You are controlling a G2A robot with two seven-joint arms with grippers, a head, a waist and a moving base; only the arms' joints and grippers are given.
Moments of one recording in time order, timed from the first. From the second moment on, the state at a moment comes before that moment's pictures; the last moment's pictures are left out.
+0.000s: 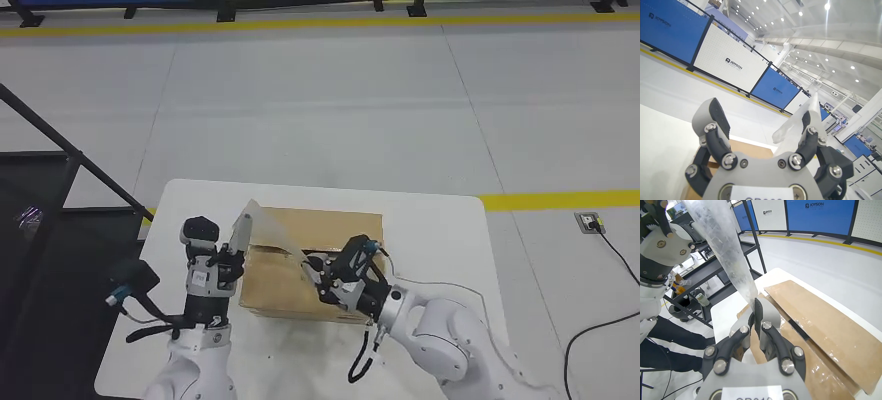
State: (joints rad) left arm 1.46 -1.48 -1.39 -2.18 0.95 0.04 0.11; right arm -0.97 -1.18 0.98 -1.86 -0.81 -0.29 0.43
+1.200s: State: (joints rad) left arm 1.53 -1.44 -1.59 -1.95 1.34 0.02 0.32; right arm -0.50 -1.17 0.96 -1.95 -0.64 0.16 1.25
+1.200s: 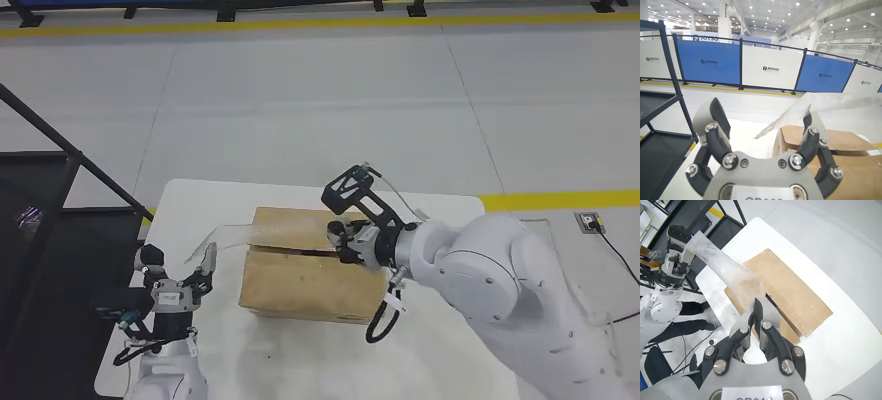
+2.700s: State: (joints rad) left arm 1.59 -1.40 -1.68 -1.76 1.46 -0.16 0.43; right arm -0.19 -1.23 0.77 -1.37 -0.04 0.35 1.47
